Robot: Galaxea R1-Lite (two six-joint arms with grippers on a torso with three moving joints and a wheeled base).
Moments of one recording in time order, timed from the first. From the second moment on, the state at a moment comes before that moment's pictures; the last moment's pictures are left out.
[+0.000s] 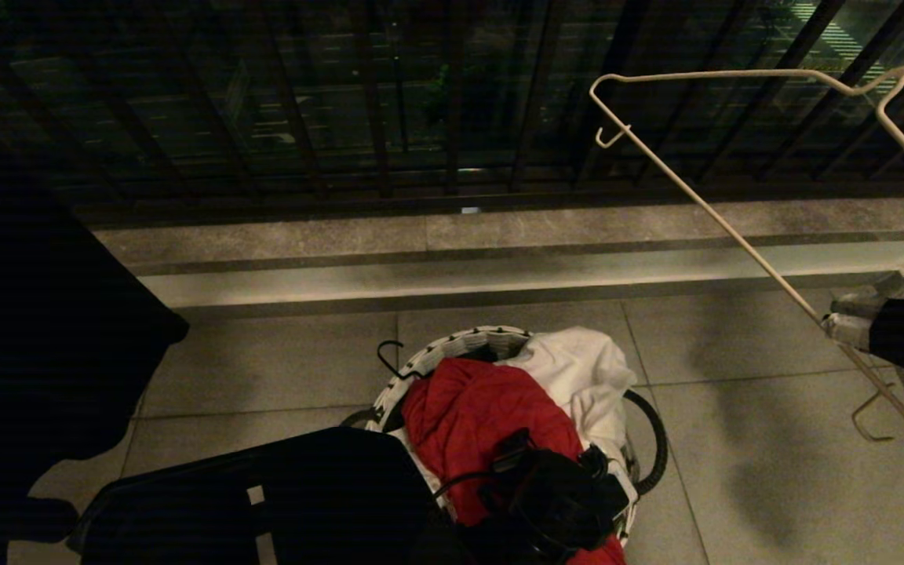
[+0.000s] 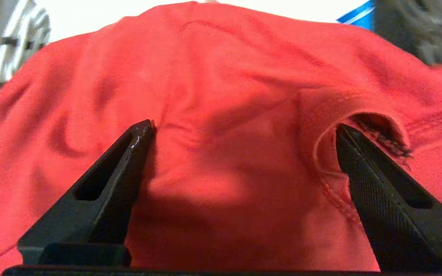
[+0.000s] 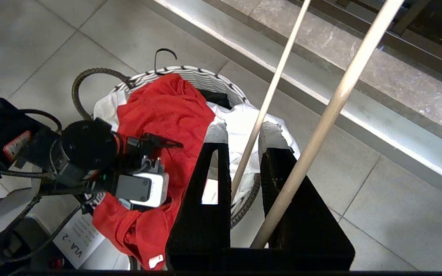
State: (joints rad) left arm -1.09 2.37 -1.12 -0.82 0.52 0.55; right arm 0.12 0.96 -0.81 0.00 0.49 -0.33
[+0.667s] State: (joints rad) left arm -1.06 2.32 -1.12 -0.82 0.55 0.57; right arm 0.12 0.96 -0.82 0.00 0.49 -0.33
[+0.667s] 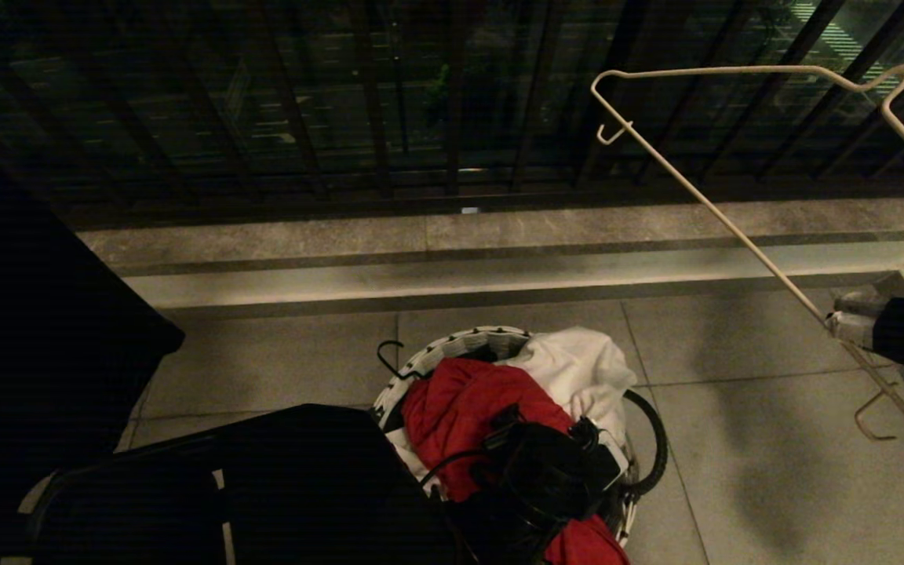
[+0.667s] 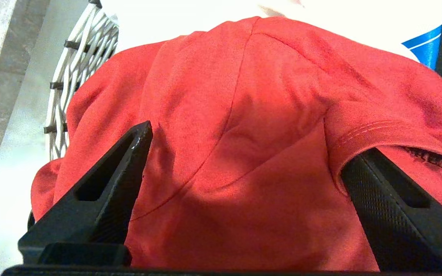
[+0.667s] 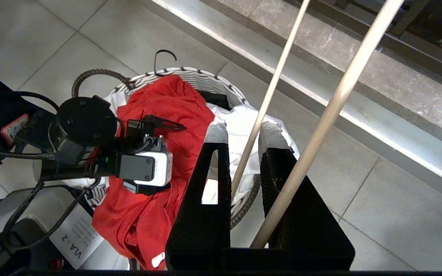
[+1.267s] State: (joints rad) left arm -1.09 2.34 -1.12 -0.82 0.54 0.56; right arm 0.12 0.96 -0.82 0.00 0.49 -0.33
